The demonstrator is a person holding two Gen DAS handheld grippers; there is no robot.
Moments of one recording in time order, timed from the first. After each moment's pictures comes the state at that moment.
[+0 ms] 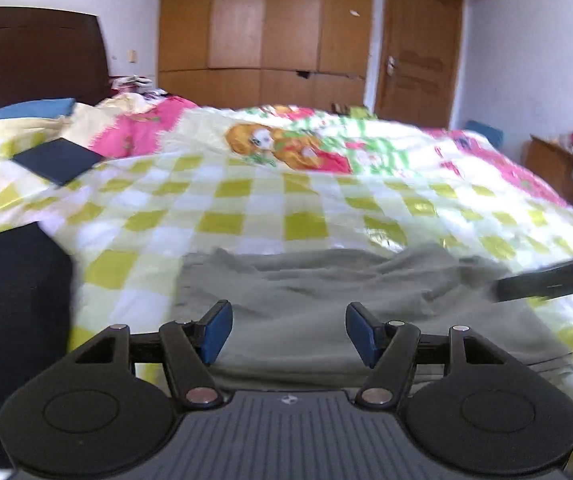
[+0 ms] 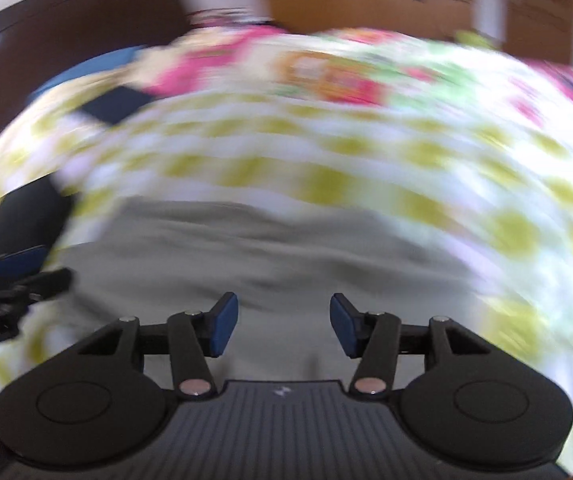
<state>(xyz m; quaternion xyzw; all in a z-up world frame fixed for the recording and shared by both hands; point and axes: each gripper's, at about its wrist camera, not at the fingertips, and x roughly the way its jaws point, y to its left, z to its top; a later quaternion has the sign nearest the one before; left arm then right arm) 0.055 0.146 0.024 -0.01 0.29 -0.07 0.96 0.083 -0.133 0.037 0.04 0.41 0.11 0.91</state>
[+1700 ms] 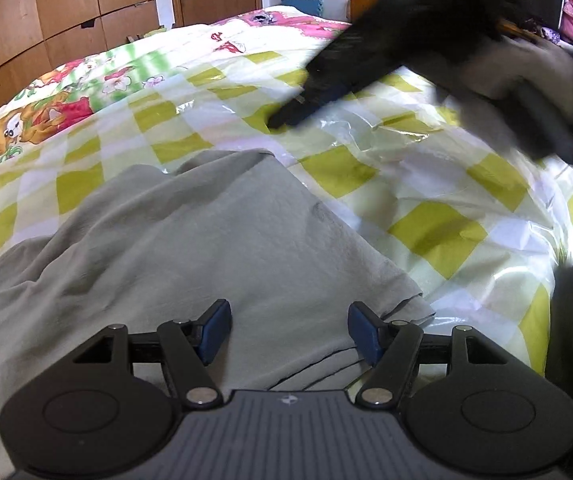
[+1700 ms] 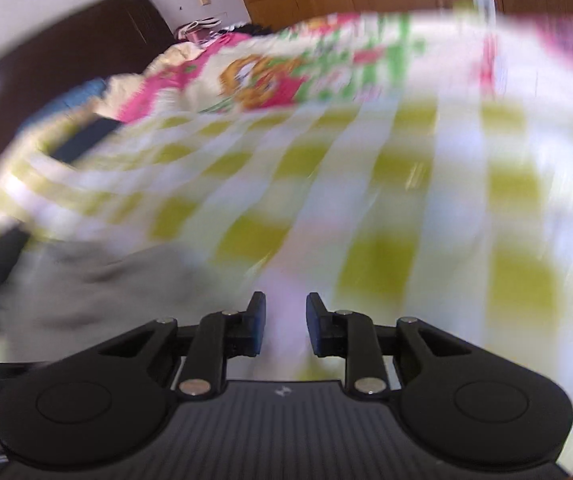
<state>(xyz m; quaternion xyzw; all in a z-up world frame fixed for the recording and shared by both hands) 0.074 -0.067 -0.013 0.15 0.38 -0.31 0.86 0.163 -0.284 0.001 0.16 0.44 0.25 0.85</state>
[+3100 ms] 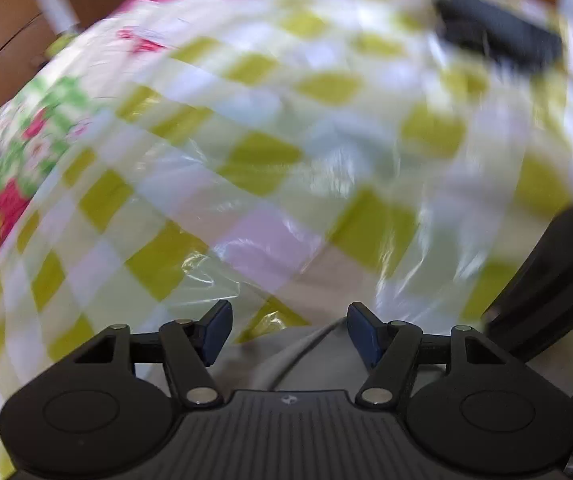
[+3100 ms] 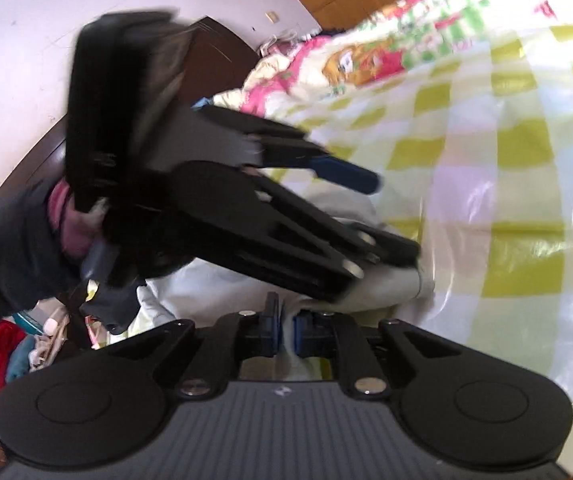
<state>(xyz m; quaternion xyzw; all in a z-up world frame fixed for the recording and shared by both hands) 0.195 -0.147 0.013 0.35 0.42 -0.37 0.75 0.108 -0.239 -0.014 0.22 0.40 0.33 0.83</state>
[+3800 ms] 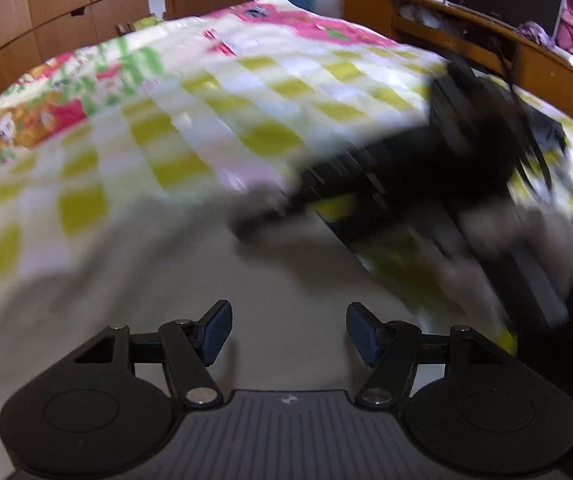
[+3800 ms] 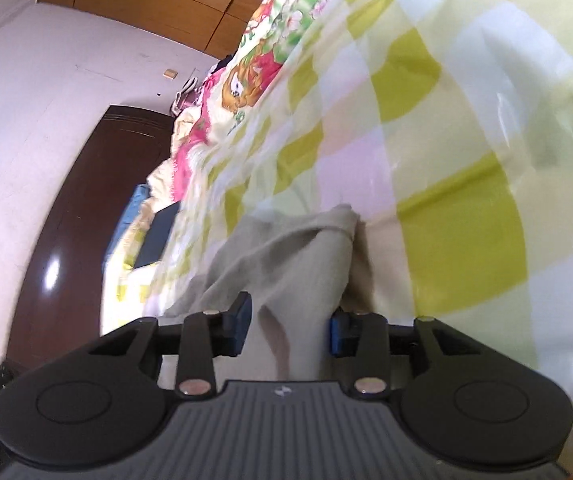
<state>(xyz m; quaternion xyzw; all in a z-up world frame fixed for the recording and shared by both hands) 0.080 -0.070 0.011 0.14 0.41 -0.33 0.84 0.158 -0.277 -0.062 0.40 0.41 0.24 0.78</state>
